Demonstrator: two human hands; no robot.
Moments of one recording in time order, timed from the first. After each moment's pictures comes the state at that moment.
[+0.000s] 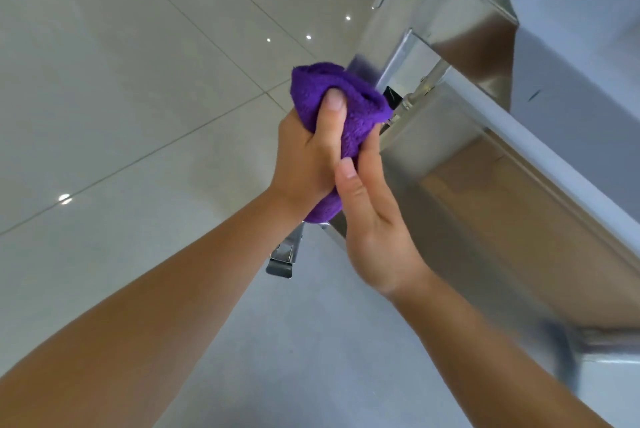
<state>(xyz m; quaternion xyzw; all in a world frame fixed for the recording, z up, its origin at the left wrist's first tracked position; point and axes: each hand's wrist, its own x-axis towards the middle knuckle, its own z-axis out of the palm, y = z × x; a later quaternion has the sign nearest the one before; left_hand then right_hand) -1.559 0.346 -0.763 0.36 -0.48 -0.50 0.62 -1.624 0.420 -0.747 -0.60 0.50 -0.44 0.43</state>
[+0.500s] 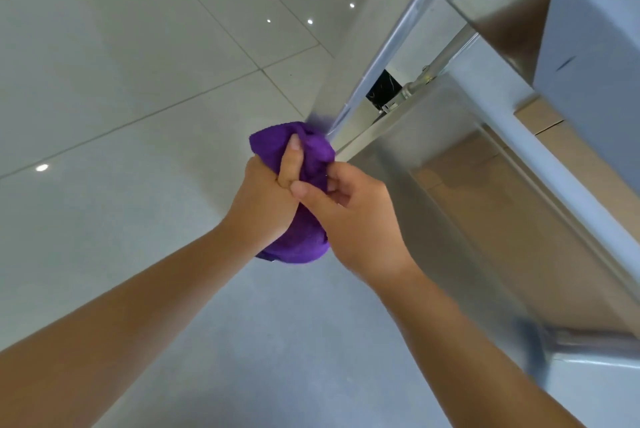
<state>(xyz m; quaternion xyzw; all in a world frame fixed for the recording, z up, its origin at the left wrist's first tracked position) -1.535 0.378 -0.820 0.49 -0.51 -0.56 0.43 -1.633 0.419 -0.772 -0.55 0.67 -0.34 0.37</state>
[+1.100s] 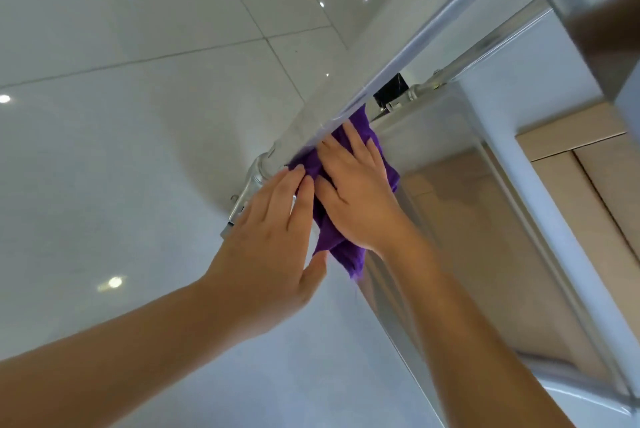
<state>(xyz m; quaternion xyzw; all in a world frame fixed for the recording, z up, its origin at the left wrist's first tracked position) -1.546 0.446 -0.836 0.53 -0.79 -0.24 0.20 -1.685 0.377 -0.803 -0.80 0.58 0.00 0.15</state>
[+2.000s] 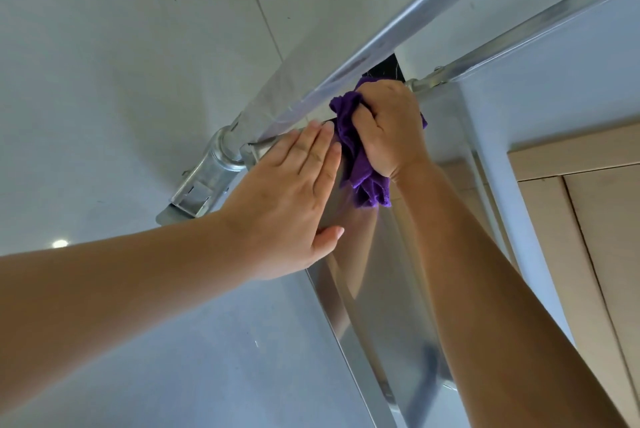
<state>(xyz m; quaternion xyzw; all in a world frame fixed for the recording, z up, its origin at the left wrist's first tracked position) -1.601 0.390 -0.858 0.50 -0.84 -0.08 0.20 -1.759 0.272 -0.831 -0.84 0.54 -0.08 0.04</state>
